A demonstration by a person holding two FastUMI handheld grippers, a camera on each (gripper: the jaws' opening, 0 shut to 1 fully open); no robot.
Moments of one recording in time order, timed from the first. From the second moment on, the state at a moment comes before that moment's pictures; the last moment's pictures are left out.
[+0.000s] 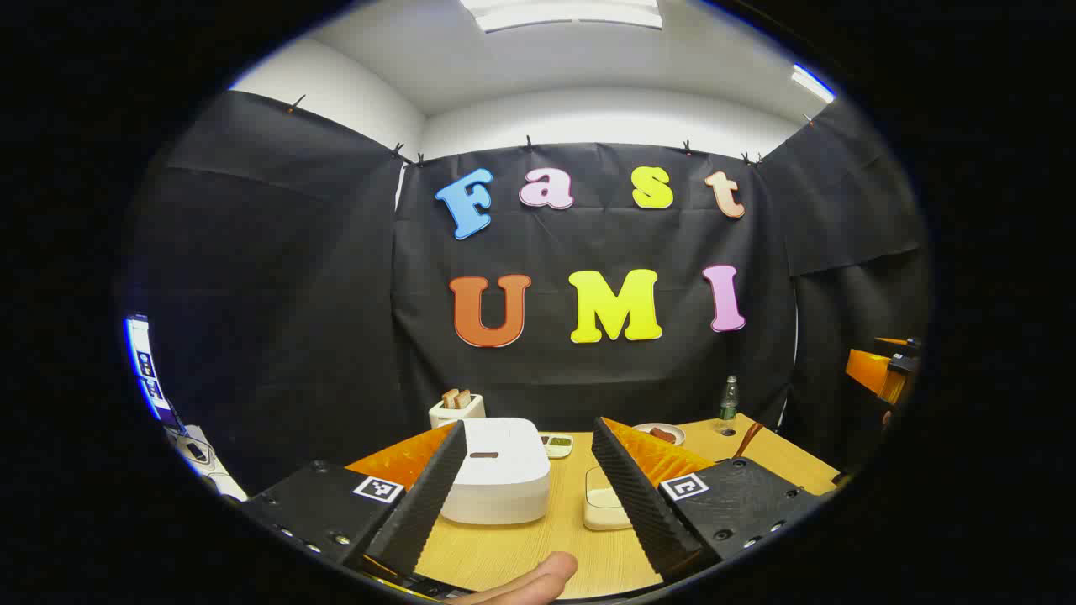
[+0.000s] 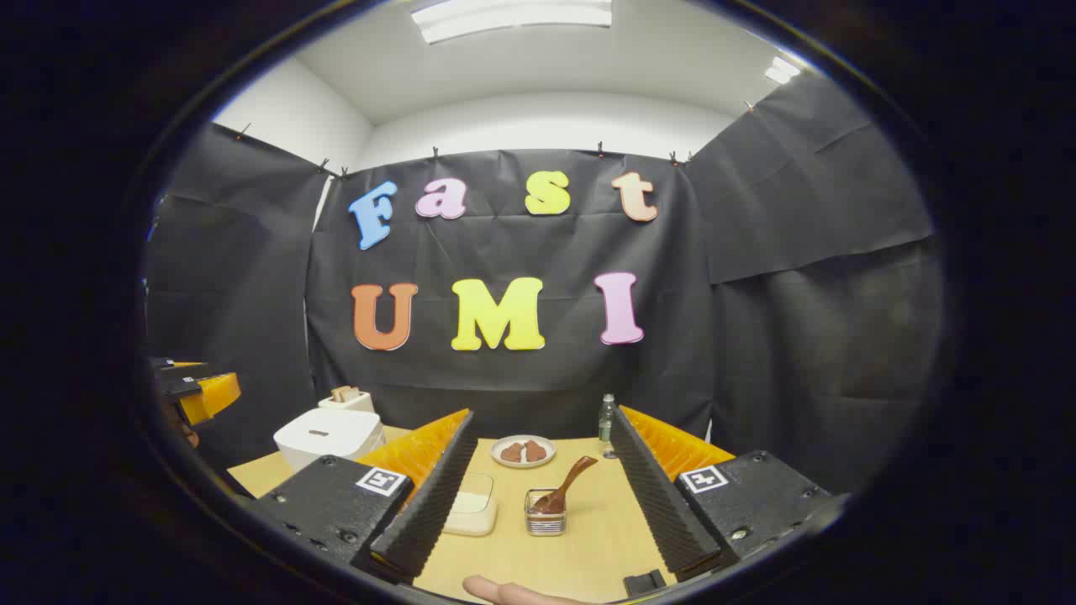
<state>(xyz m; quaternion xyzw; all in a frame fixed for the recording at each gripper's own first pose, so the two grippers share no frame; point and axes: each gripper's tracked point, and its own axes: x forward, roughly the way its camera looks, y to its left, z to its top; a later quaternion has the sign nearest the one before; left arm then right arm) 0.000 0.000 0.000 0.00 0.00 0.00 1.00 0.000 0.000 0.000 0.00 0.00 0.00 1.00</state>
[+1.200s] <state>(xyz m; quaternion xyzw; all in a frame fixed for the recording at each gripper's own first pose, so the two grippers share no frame) 0.031 0.033 -0.018 0.00 0.01 0.00 1.00 0.016 0.021 -0.025 0.00 0.01 0.02 1.00</state>
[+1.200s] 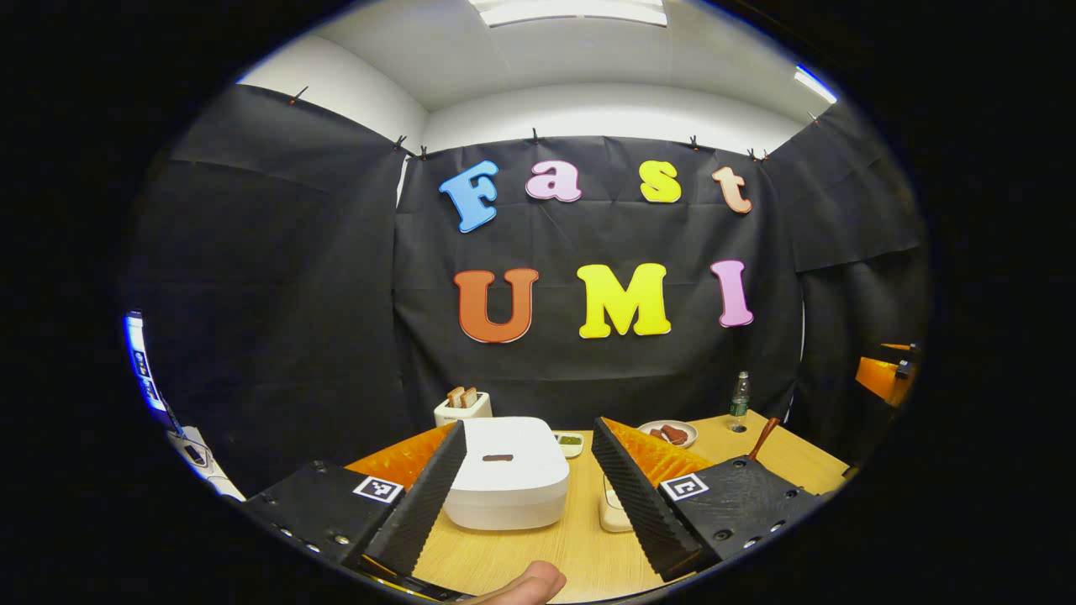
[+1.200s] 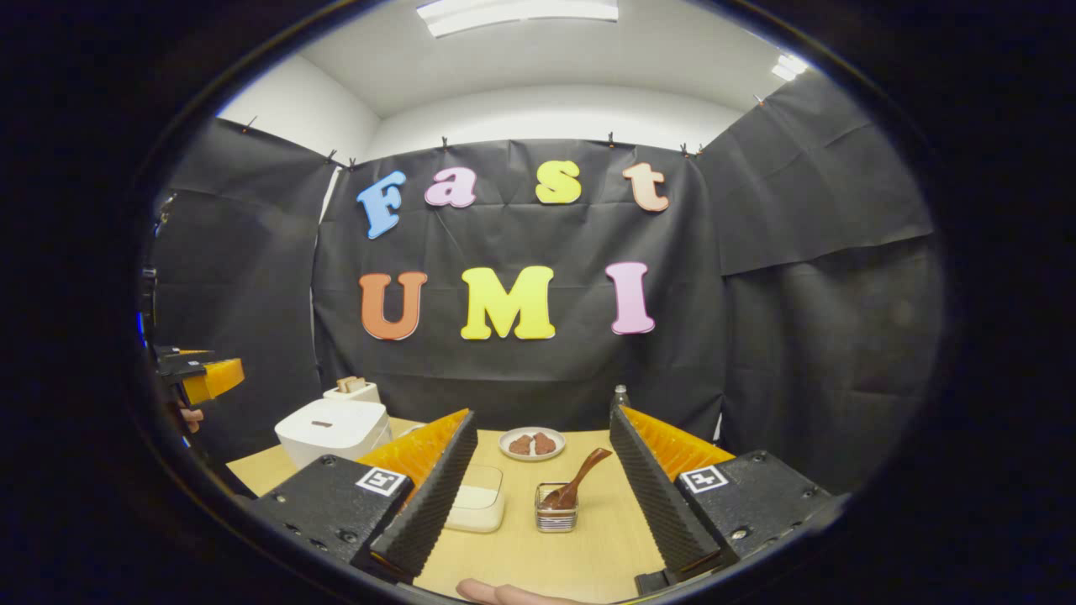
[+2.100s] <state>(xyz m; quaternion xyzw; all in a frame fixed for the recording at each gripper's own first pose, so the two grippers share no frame) 0.136 0.071 -0.054 0.01 0.07 0.02 1.00 0.061 -0.002 -0.073 0.01 0.03 0.02 1.00</state>
